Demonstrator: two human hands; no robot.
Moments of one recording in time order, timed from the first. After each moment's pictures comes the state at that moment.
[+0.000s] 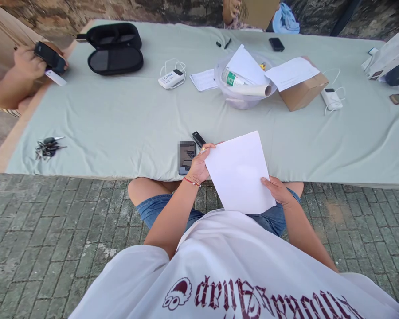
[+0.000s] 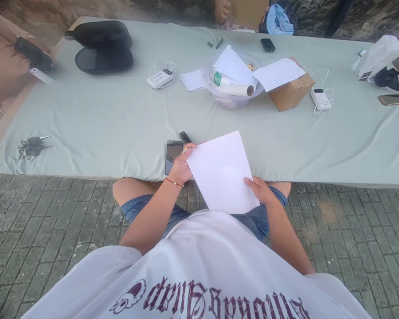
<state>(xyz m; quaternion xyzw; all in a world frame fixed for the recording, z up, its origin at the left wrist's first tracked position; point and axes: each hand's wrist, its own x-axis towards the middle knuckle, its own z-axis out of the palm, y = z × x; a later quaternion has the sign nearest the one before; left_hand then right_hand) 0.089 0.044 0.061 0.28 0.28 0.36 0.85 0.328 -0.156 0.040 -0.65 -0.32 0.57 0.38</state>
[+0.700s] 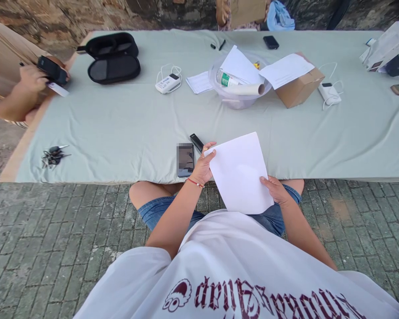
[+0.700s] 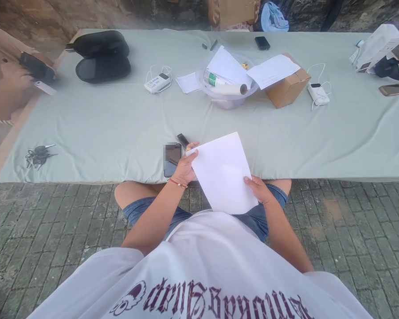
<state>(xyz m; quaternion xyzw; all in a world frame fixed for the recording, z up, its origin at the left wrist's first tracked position) 0.106 0.038 0.058 0.28 0.31 0.36 0.83 0.328 -0.163 0.015 -0.63 -0.26 0.58 0.45</state>
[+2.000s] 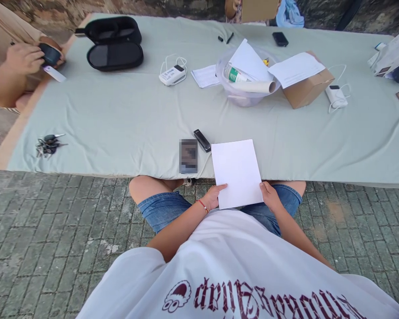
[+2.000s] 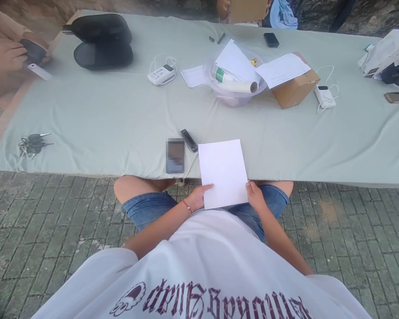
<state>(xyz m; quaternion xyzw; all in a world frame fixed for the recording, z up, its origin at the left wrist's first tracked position) 0.075 -0.059 -0.043 0.08 0.47 0.11 0.87 0.304 -0.183 -0.027 -0.81 -0.33 0.37 0.31</state>
